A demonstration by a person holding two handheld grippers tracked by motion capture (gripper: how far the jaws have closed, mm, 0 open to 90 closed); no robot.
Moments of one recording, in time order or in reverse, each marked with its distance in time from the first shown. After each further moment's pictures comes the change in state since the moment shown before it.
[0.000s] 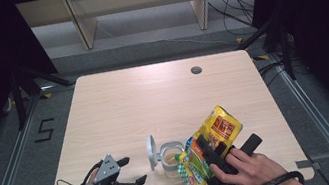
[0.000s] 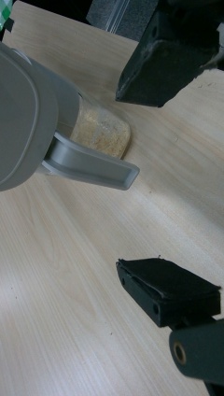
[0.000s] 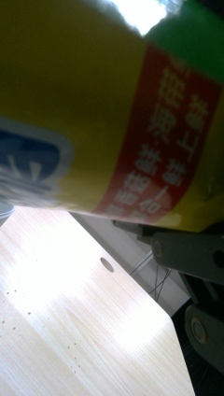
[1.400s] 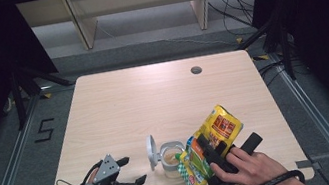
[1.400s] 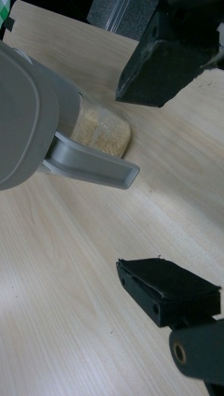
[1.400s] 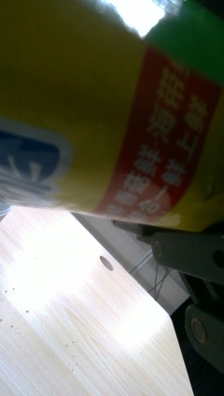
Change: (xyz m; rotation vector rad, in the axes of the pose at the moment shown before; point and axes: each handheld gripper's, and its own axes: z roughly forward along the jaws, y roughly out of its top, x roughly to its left) left arm 0.000 0.000 0.000 -0.003 -0.006 -0.011; right arm 0.000 -0.002 0.000 0.001 0.010 0.005
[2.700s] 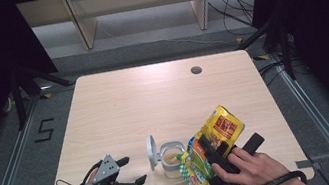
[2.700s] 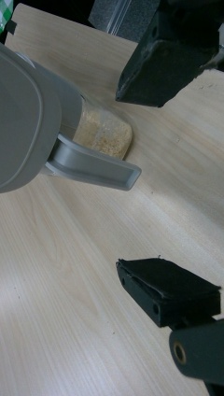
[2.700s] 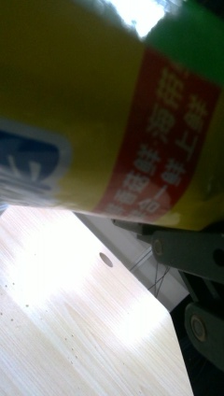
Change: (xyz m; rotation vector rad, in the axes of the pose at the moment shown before) left arm 0.000 0.001 0.000 -0.014 -0.004 0.013; right arm 0.002 -0.001 -0.003 -0.002 0.008 0.009
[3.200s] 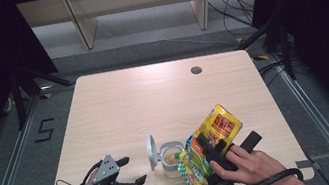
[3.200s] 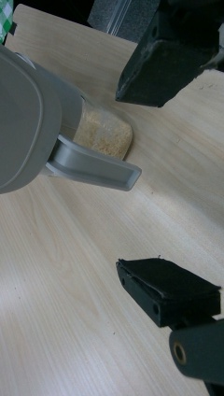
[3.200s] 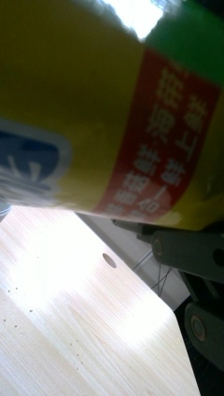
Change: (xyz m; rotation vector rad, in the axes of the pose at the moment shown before) left arm 0.000 0.000 0.000 -0.003 -0.003 -0.005; right arm -0.002 -0.001 0.007 -0.003 -0.001 -0.001
